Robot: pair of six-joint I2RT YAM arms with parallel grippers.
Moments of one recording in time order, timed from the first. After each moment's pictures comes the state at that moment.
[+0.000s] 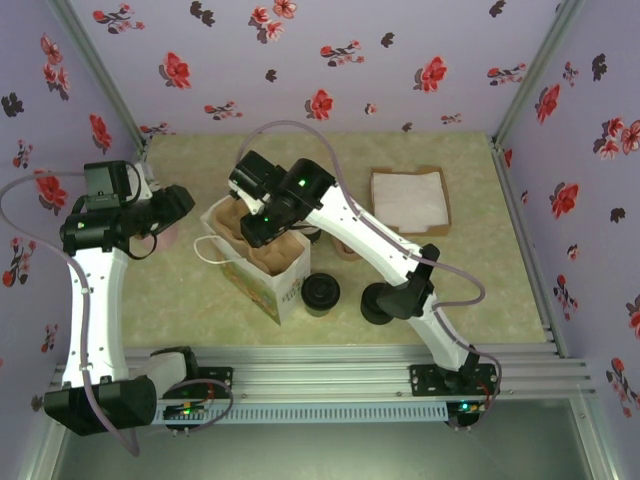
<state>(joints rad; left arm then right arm) 0.10 1.11 1.35 -1.05 0.33 -0.47 1.06 2.25 2.66 -1.50 -0.06 0.29</state>
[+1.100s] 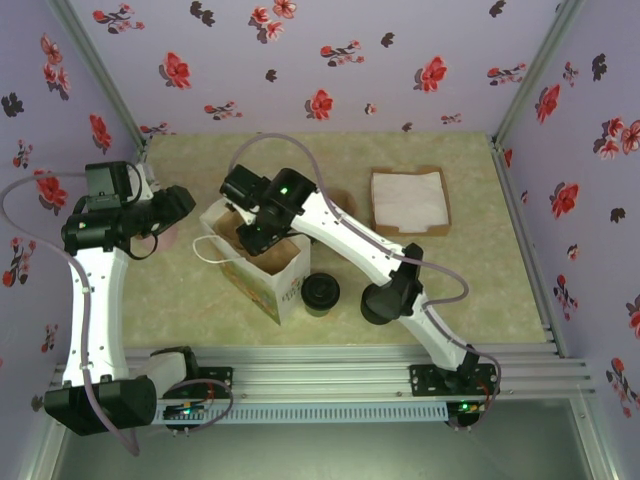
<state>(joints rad) 0.10 1.11 1.34 -1.04 0.34 -0.47 1.08 2.34 2.67 -1.52 -0.02 0.29</state>
